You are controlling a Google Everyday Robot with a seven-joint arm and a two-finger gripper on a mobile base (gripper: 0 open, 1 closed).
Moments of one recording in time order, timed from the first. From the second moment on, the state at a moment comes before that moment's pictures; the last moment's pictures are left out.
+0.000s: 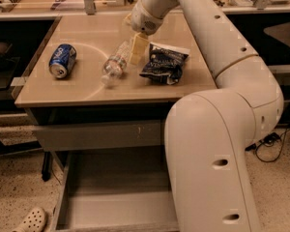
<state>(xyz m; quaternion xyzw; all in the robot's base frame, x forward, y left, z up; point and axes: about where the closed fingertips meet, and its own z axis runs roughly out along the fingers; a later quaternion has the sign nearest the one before) 0.745 0.044 0.880 -0.73 0.61 0.13 0.27</state>
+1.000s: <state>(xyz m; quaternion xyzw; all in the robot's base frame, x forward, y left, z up) 0.733 0.058 0.886 -0.78 0.49 0.21 0.33</state>
